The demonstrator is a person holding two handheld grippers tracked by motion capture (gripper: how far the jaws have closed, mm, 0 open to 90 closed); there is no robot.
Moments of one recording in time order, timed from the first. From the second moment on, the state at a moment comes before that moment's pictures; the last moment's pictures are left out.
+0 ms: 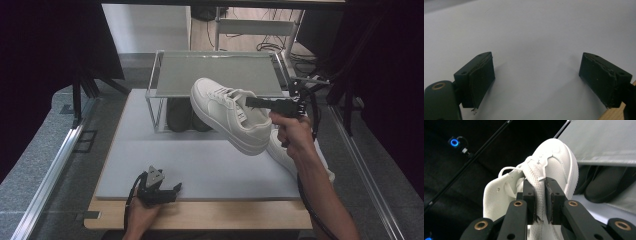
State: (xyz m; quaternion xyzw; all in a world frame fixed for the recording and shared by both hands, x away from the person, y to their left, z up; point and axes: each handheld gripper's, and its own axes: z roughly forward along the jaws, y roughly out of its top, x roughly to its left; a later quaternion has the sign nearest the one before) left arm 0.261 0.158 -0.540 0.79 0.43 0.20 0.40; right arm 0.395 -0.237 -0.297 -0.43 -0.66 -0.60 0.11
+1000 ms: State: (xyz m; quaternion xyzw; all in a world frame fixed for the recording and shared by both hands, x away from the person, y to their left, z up) left arm 0.261 0.158 -0.540 0.78 0.43 0.20 0.40; right arm 0.474 -0.210 -0.317 -0.54 -0.58 -0.62 0.04
